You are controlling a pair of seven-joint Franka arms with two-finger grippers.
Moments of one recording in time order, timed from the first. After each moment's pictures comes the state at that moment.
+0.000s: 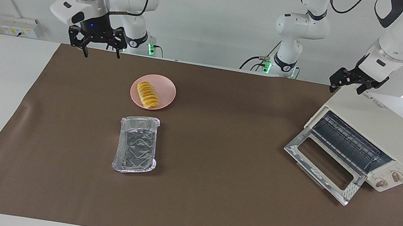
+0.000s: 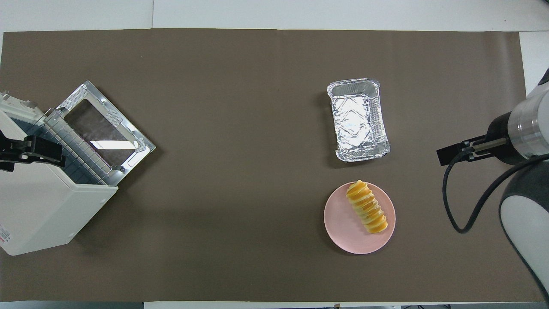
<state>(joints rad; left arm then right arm) -0.01 -0.08 -0.05 -1.68 0.01 1.45 -0.06 0.07 -0.11 0.04 -1.73 -0.05 1.58 -0.09</state>
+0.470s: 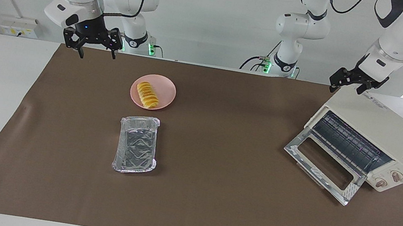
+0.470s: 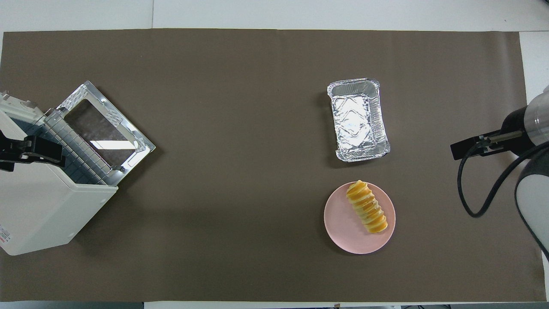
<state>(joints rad) -0.01 -0.08 -0.05 -1.68 0.01 1.45 -0.06 0.03 -0.09 0.04 -1.72 -0.05 1.58 -0.09</state>
